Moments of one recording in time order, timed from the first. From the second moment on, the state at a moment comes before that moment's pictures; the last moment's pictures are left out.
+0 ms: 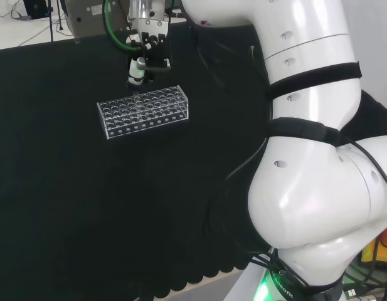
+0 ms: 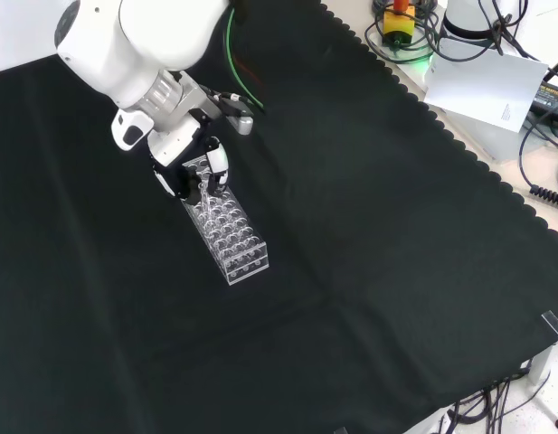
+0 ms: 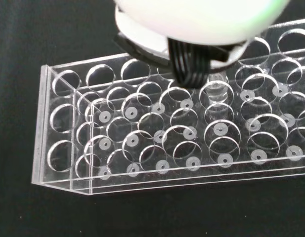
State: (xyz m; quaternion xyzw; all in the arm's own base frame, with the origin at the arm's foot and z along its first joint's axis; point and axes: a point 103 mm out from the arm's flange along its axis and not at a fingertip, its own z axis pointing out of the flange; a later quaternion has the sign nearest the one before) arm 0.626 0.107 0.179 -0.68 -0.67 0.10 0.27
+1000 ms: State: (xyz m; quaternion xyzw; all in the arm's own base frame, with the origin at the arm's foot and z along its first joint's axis) arm 0.632 0.113 0.188 -0.64 -0.68 0.10 0.33
